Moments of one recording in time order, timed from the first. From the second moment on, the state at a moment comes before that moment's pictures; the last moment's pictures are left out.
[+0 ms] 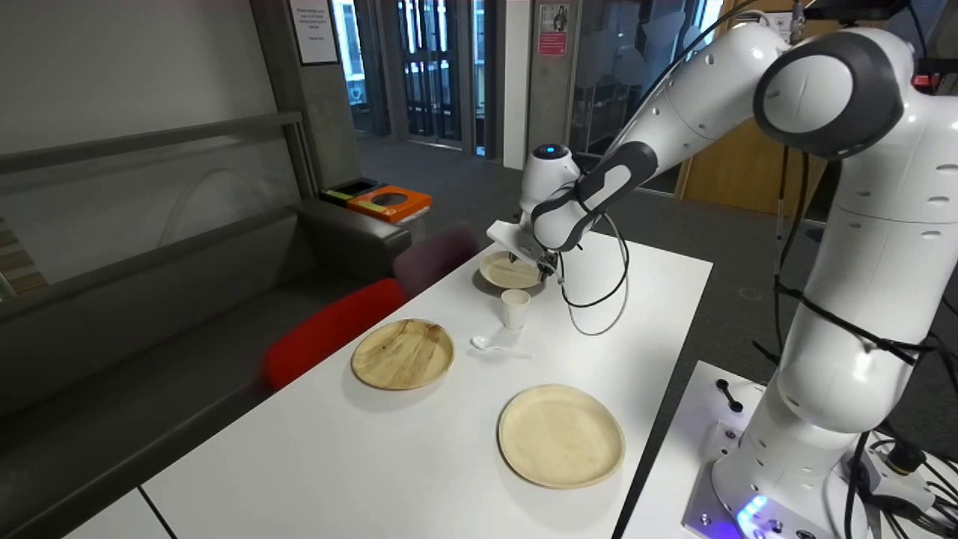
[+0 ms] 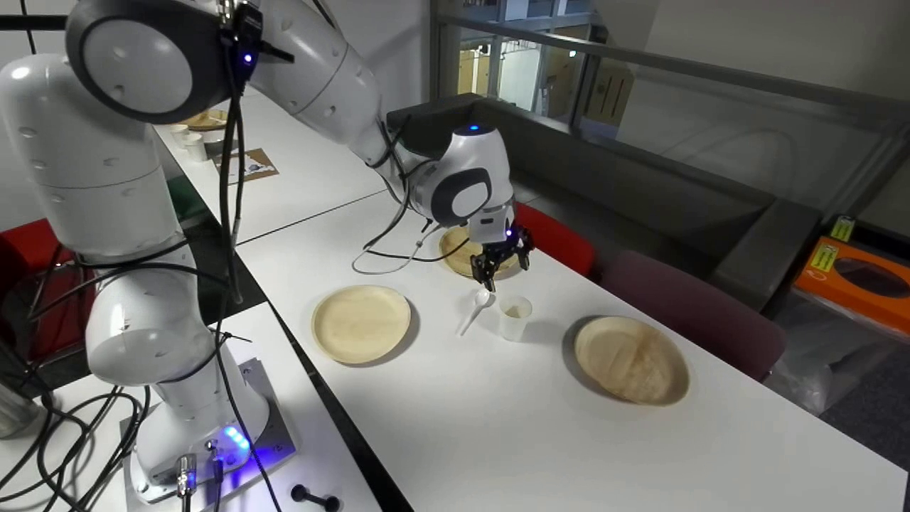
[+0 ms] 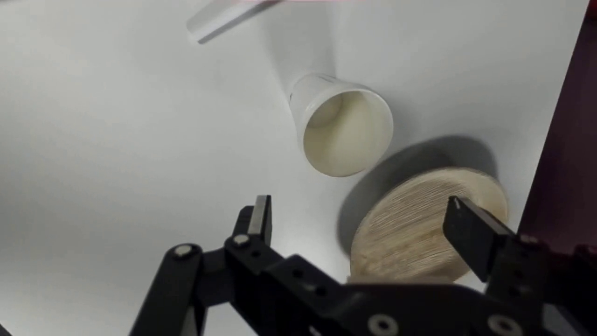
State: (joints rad) arm -0.16 0.14 -0.07 -2.27 -0.28 2.67 1.66
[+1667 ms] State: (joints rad) arm -0.07 0.37 -0.16 -2.09 -0.14 2.51 1.65
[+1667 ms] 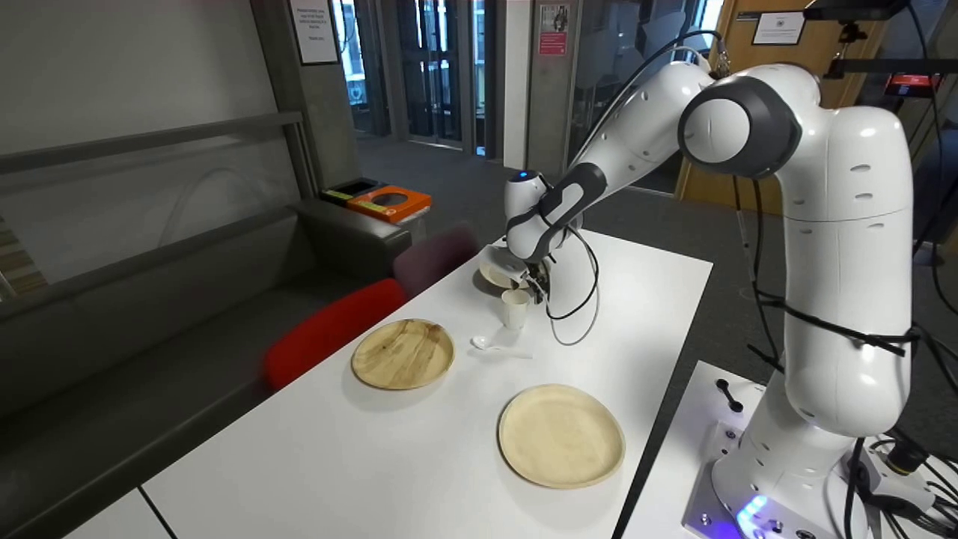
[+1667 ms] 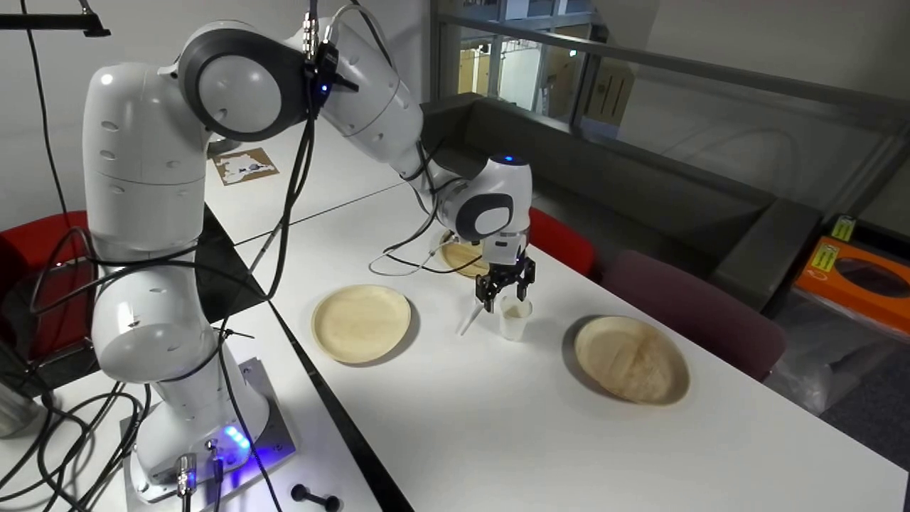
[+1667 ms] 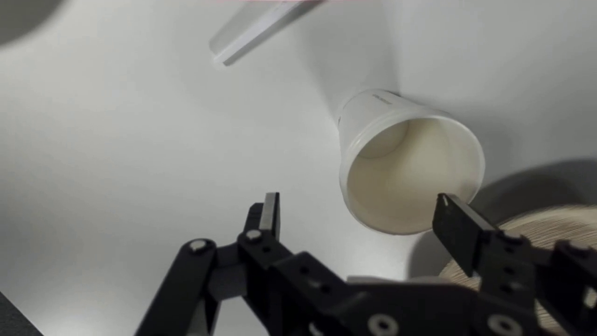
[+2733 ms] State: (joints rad) arm -0.06 0.43 -0.16 -2.03 -0.14 2.47 1.65
